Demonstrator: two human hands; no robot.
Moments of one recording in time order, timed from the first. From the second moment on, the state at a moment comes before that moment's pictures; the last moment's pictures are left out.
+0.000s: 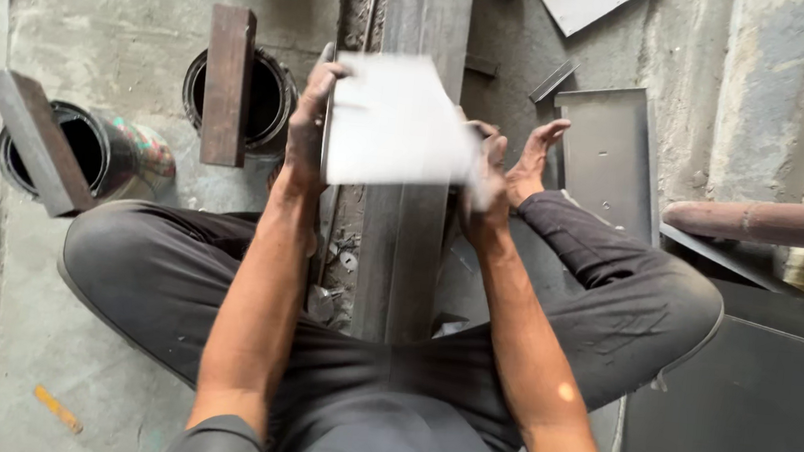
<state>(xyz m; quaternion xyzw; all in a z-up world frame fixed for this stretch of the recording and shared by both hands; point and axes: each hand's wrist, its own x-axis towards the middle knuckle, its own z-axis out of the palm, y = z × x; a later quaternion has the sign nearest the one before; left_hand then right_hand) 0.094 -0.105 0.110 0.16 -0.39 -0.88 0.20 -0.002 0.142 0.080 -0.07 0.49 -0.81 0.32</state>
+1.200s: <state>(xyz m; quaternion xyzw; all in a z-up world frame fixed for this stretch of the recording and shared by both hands) 0.059 -0.100 0.082 0.41 -0.81 -0.41 0.02 -0.052 0.108 -0.009 -0.11 0.77 -0.58 0.22</state>
